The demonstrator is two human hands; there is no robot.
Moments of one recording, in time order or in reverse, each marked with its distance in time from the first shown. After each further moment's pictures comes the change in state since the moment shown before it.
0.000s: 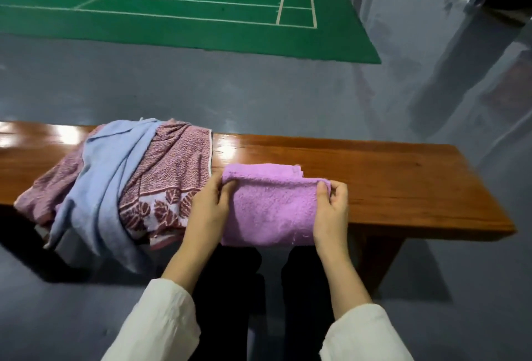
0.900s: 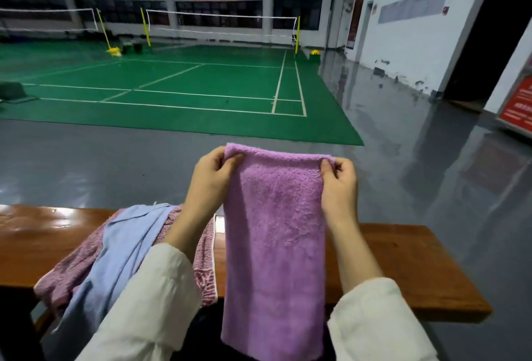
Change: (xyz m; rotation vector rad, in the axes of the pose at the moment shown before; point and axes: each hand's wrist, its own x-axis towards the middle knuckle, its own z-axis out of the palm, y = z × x) left_hand 0.094 0.161 -0.078 -0.251 0.058 0.255; right_hand 0.056 -0.199 0.005 0.085 -0.003 -0.305
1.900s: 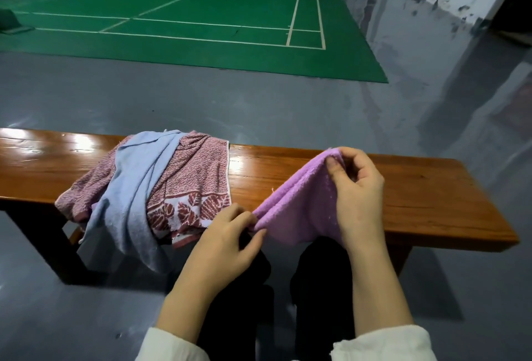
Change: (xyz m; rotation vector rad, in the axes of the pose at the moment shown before) left_hand -0.188 -0.103 -0.006 0.441 -0.329 0.133; right_hand -0.110 0.052 -0.024 0.033 -0.129 0.068
